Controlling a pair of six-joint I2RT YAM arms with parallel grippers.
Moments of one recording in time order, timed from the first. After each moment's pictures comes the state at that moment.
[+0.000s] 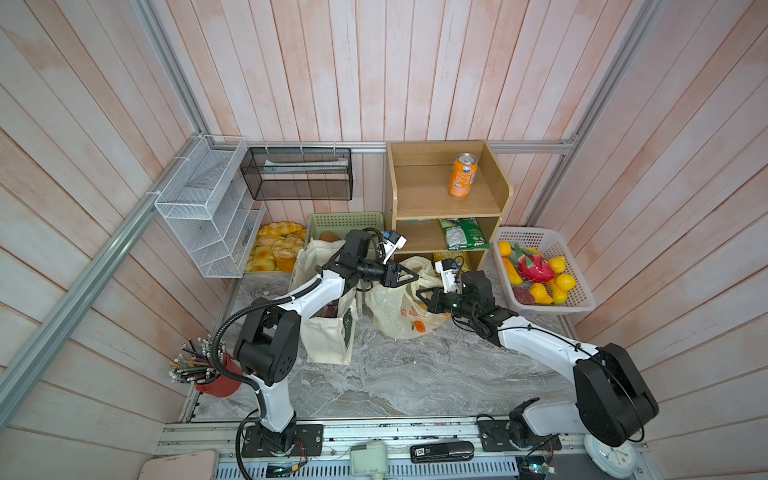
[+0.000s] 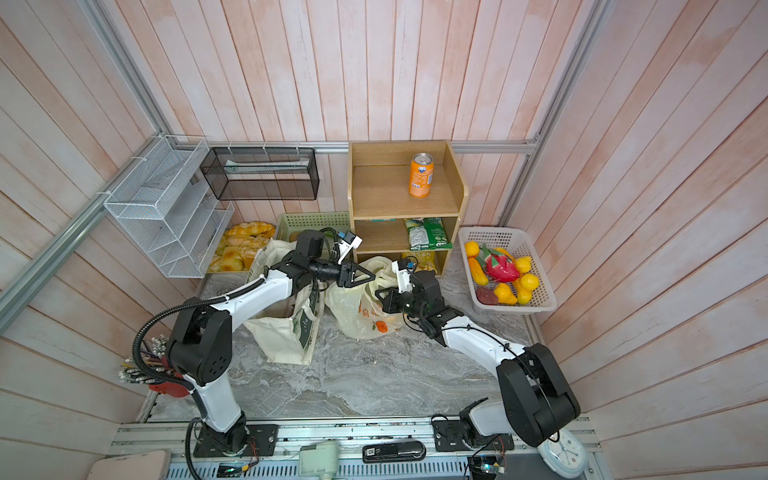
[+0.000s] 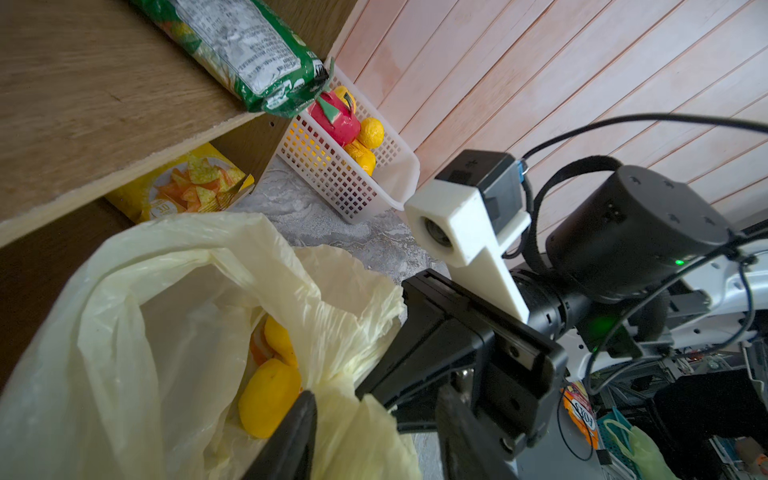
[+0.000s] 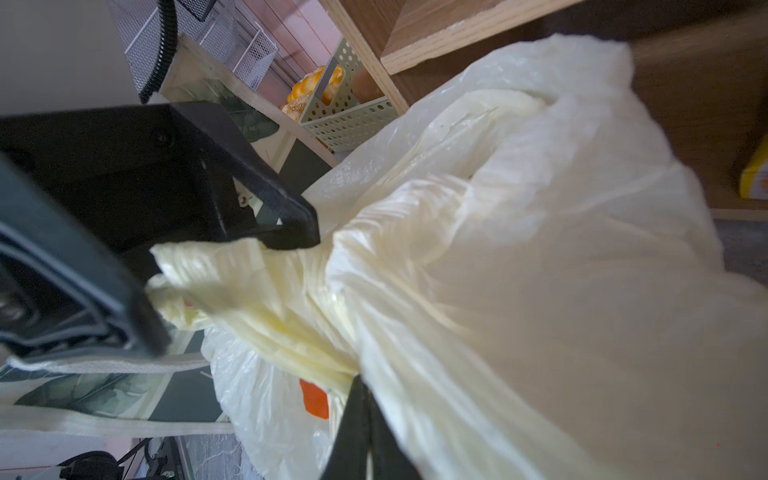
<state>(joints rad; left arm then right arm) -0.47 1.84 1.37 -0.07 0.99 -0.22 0.50 1.39 0.73 0.22 -0.42 0.55</state>
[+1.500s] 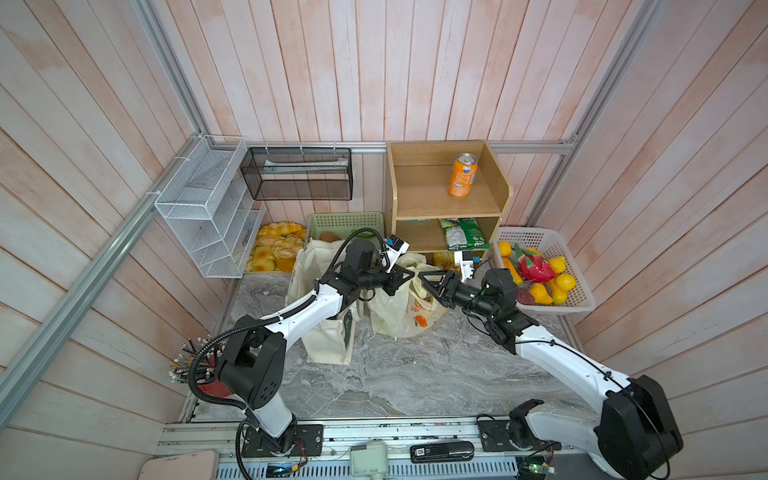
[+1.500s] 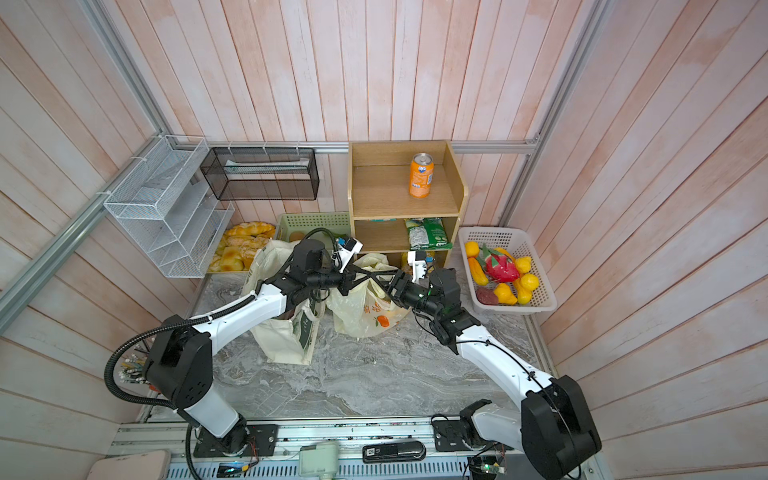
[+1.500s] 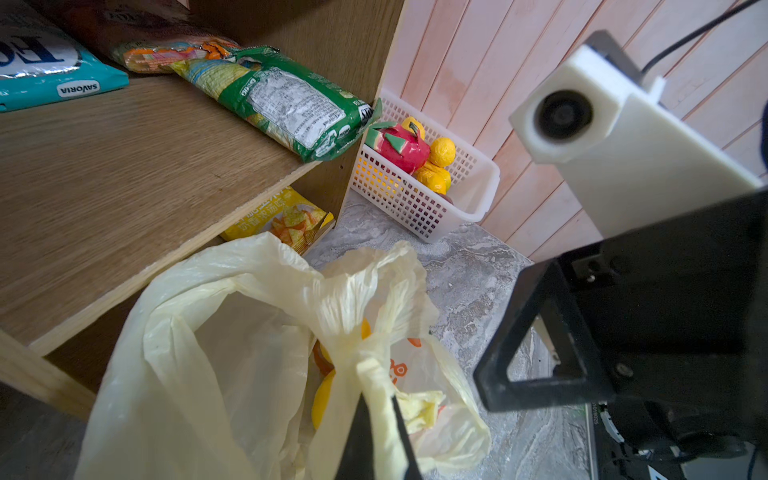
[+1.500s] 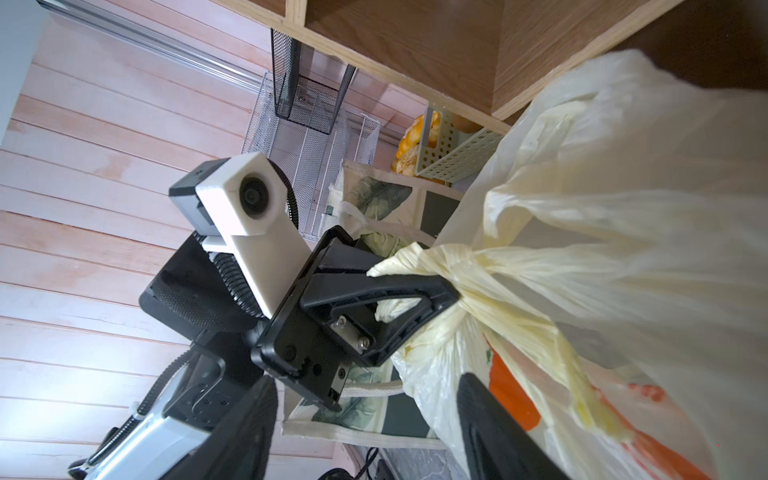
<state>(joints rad) -0.56 1.68 1.23 0.03 0.61 -0.07 0.48 1.23 0.71 0.39 -0.56 1.18</state>
